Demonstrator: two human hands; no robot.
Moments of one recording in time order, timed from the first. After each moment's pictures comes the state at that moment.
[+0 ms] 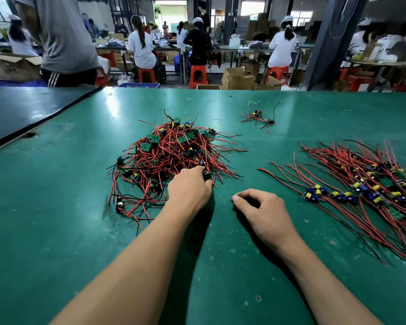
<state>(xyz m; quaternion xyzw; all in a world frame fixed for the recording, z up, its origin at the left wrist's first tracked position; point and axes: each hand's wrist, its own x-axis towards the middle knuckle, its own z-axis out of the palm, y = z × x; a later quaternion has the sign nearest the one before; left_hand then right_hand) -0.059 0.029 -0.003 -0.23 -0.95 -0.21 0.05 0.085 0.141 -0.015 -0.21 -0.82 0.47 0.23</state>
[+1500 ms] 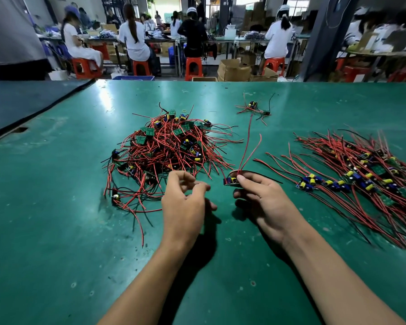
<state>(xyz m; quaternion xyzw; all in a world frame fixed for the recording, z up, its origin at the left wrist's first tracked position) 0.032 -0.007 0.005 -0.14 -0.67 -0.73 -0.03 0.093 0.131 0.010 -0.19 -0.54 0.80 0.16</state>
